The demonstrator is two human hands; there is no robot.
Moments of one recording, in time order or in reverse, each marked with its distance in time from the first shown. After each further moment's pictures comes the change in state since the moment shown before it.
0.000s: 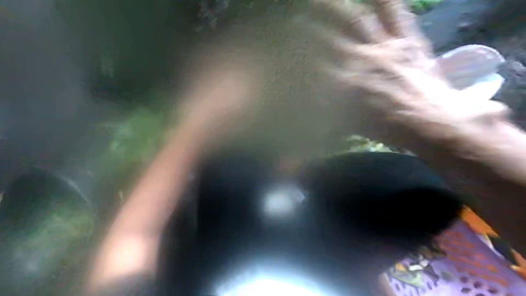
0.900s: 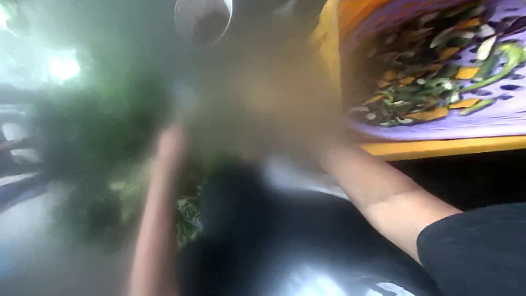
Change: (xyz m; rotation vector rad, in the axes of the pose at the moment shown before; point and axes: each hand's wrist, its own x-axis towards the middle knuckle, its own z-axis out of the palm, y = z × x) left_hand 0.142 0.315 0.078 0.633 -0.424 0.364; right_hand -0.302 0.140 0.260 0.558 0.655 1.504
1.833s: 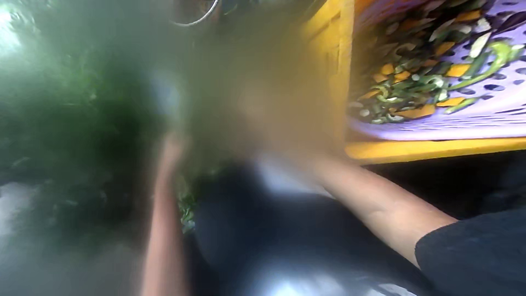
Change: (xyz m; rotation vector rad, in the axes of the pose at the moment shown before) left_hand 0.012 -0.047 0.101 -0.999 -0.051 0.020; right_hand -0.044 -0.007 0.050 0.671 0.097 0.232
